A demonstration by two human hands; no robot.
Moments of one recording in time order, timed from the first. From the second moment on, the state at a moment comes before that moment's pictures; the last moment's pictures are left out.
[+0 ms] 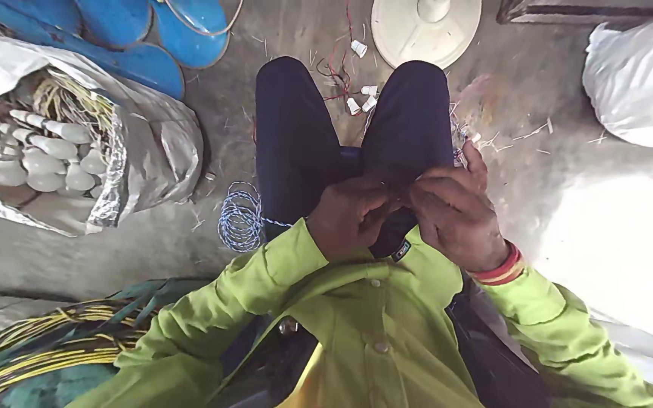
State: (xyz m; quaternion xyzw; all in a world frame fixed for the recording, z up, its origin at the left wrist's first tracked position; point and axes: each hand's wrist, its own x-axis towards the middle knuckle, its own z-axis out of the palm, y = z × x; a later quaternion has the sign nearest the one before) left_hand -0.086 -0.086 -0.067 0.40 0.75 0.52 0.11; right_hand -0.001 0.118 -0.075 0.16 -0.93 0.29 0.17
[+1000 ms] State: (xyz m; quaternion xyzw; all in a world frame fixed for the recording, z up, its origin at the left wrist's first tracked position) left_hand -0.085 -0.095 -0.069 0.09 0.61 0.64 0.46; right_hand 0.004 0.115 -0.084 0.10 -0.91 0.38 0.16
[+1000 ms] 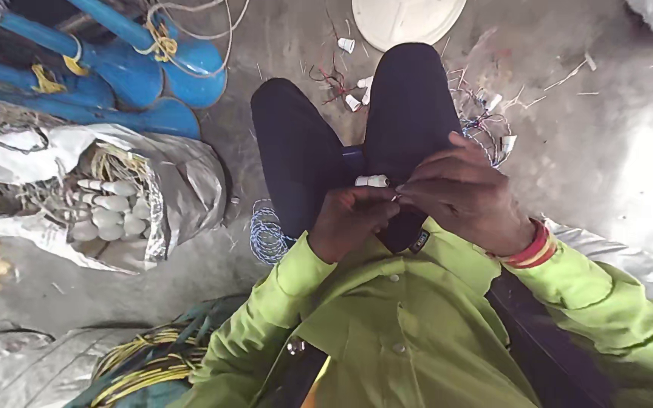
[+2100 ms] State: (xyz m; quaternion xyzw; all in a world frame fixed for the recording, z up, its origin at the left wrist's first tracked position) left_hand -0.099 -0.087 -0.064 0.06 0.58 0.59 0.56; right_hand -0.005 0.118 -0.057 0.16 -0.95 0.24 0.09
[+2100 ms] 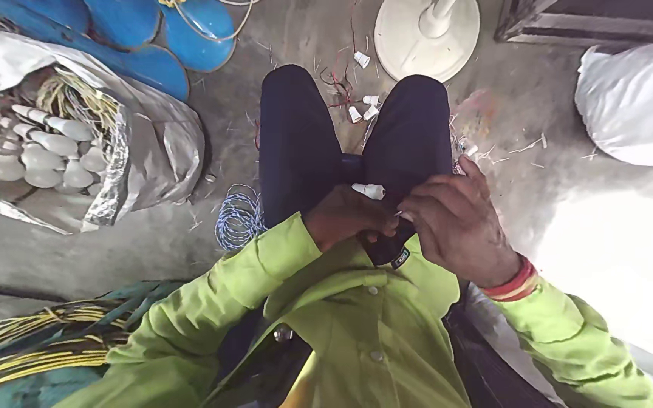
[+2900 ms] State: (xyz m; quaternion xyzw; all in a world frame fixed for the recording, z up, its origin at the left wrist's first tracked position) left_hand -0.098 -0.074 -0.064 0.42 0.77 0.48 0.06; right_hand -0.006 0.135 -0.053 -0.02 -0.85 0.53 -0.06
